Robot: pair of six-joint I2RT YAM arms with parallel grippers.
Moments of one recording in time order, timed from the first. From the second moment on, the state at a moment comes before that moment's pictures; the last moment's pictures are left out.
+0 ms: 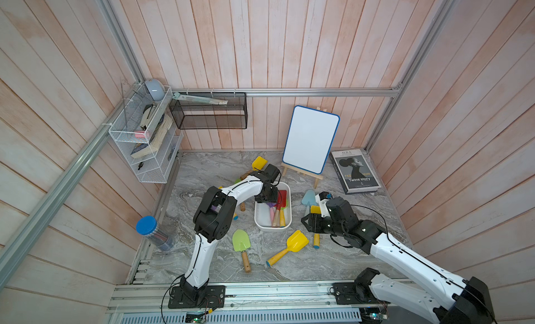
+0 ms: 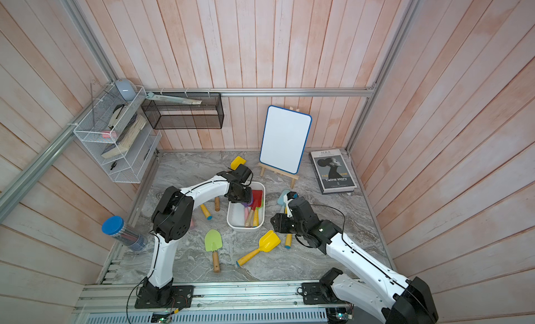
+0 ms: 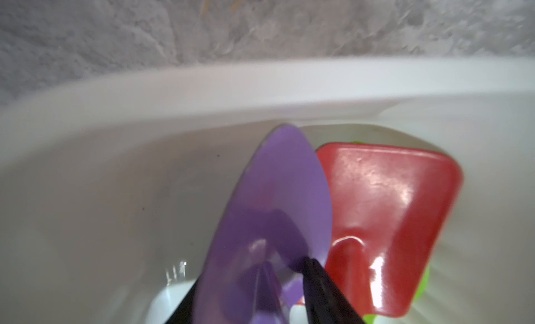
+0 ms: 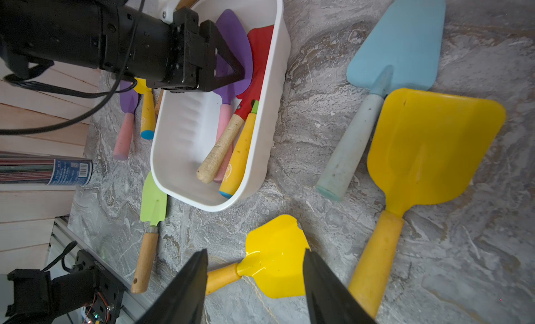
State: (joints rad) left arm -0.60 2.17 1.66 -0.73 0.04 -0.49; right arm 0.66 0.97 0.67 -0.46 -0.12 0.65
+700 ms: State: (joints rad) left arm -0.62 2.26 1.84 -0.93 -0.09 -0.52; right arm 0.65 0.94 0.64 -0.45 -0.13 0.64
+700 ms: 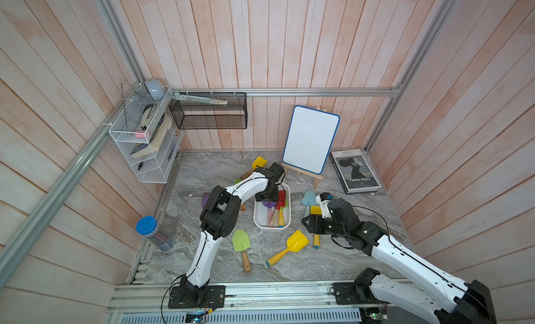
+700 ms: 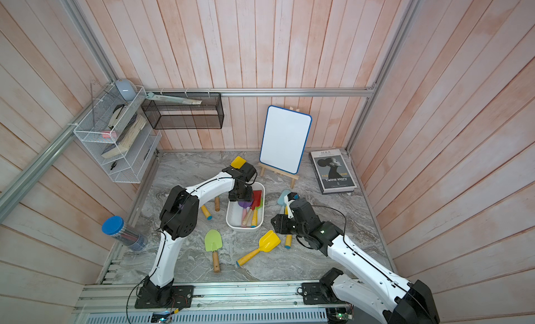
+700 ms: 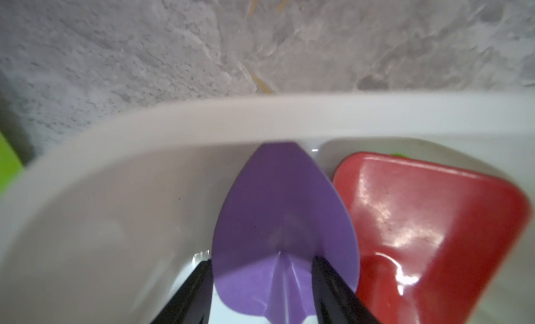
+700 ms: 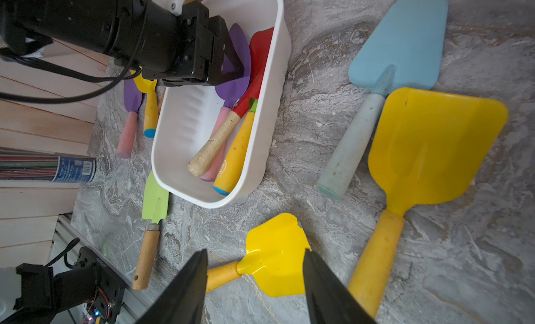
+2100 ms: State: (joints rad) left arm -0.68 1.63 1.31 -0.35 0.11 -0.53; right arm 0.64 1.23 0.60 -0.62 0.08 0.83
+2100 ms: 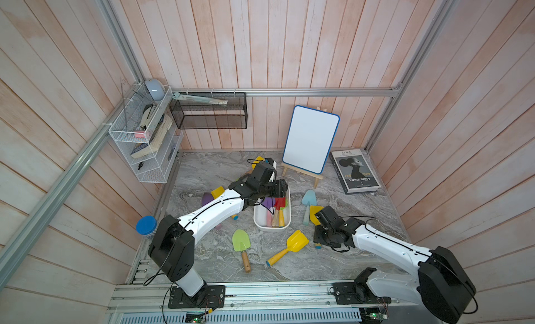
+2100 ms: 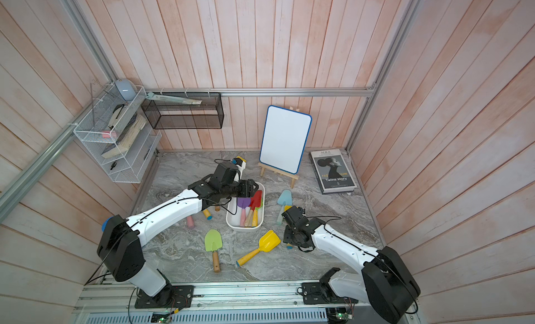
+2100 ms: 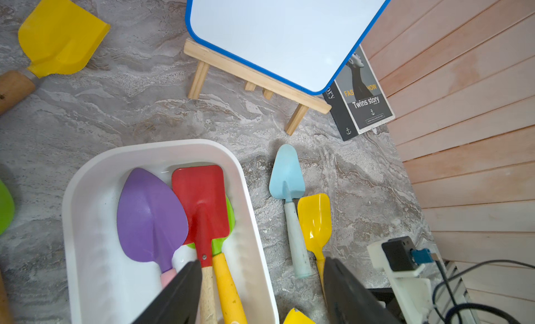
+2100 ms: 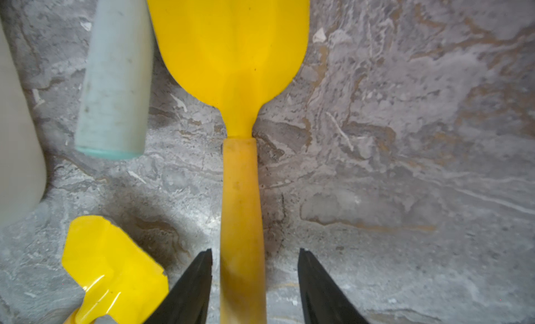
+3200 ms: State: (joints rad) left arm -0.66 1.61 1.24 -0.22 0.25 -0.56; right arm 0.64 1.31 0.62 -0.59 0.08 0.83
